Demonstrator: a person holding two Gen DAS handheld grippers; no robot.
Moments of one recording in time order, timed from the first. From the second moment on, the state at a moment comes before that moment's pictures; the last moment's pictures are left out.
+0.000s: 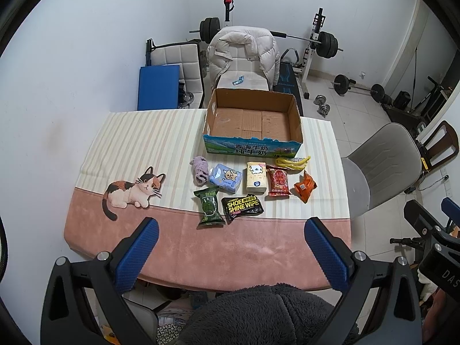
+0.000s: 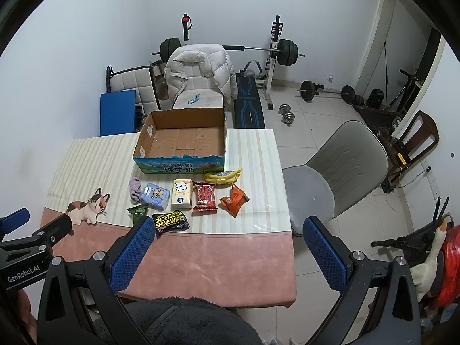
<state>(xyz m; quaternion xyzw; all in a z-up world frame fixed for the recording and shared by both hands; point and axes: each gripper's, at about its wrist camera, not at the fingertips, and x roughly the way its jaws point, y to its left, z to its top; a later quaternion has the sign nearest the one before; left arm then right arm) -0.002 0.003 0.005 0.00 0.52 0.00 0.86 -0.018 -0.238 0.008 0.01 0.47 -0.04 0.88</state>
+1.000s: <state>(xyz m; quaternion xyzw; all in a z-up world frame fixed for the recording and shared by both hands) 0.032 0.013 -0.021 0.00 0.52 0.02 0.85 0.016 -0.239 -0.021 0.03 0.48 -0.03 0.87</state>
